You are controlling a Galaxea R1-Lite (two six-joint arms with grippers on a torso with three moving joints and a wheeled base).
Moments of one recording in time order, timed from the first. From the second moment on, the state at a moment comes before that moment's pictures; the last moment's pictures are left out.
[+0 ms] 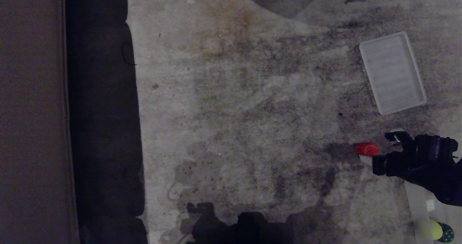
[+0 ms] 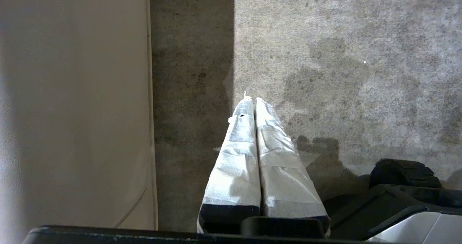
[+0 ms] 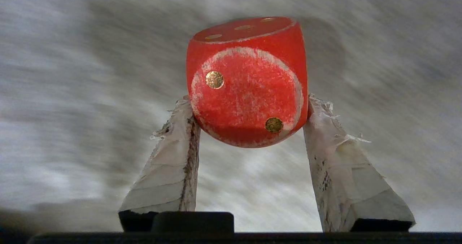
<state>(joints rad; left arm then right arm) 0.00 0.00 0.00 0.00 0.04 -0.04 -0.30 2.17 -0.62 -1.07 0.33 -0.24</state>
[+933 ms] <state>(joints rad) 0.00 0.00 0.00 0.00 0.04 -0.04 -0.30 2.21 -0.63 -1.10 0.36 -0.29</state>
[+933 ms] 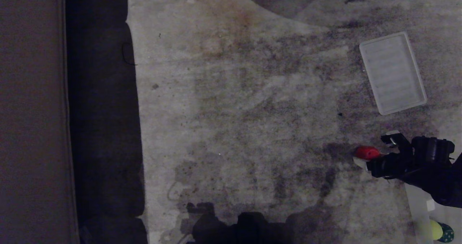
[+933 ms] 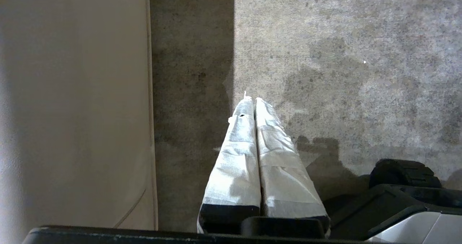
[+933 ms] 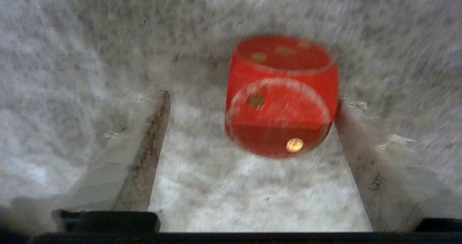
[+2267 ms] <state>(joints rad) 0.00 0.00 0.00 0.00 0.04 -0.04 -0.33 1.55 -0.52 -0.53 0.36 -0.16</state>
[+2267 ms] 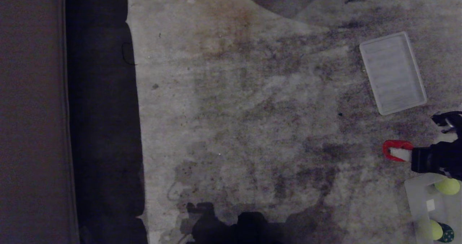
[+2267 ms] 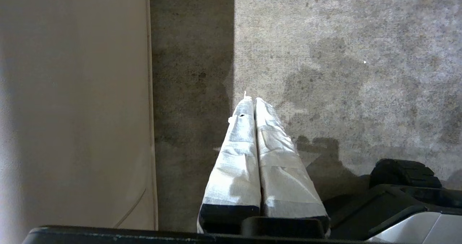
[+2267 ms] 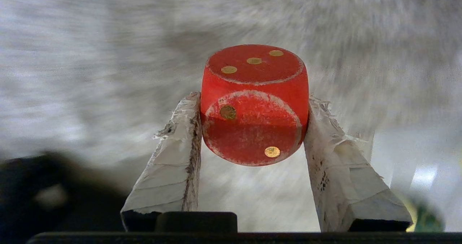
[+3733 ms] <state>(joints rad) 0.00 0.00 0.00 0.00 0.04 -0.04 -0.02 0.22 -0.04 0.09 0.01 0.03</state>
